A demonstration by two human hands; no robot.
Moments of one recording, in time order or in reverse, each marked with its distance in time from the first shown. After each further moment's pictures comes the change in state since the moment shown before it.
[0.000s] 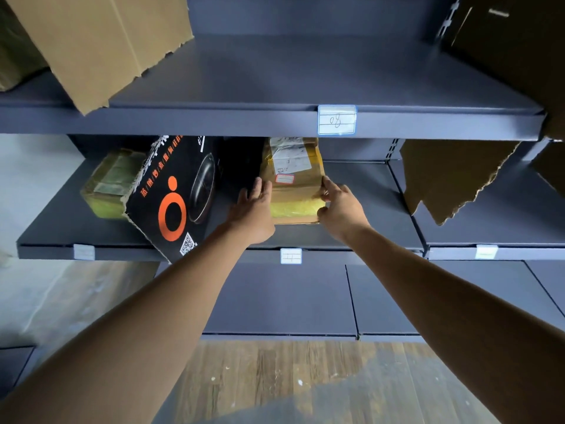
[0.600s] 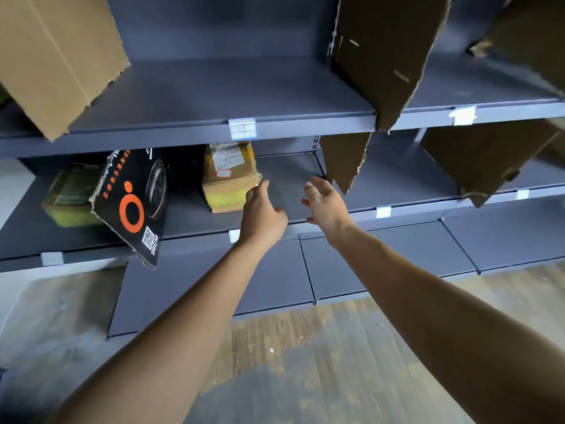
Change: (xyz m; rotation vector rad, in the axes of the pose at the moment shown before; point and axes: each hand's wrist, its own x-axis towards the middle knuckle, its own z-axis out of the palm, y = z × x) left_hand -0.129 0.148 -0.011 -0.676 0.201 0.048; right_hand -0.132 0.014 -0.102 0.658 0.136 0.272
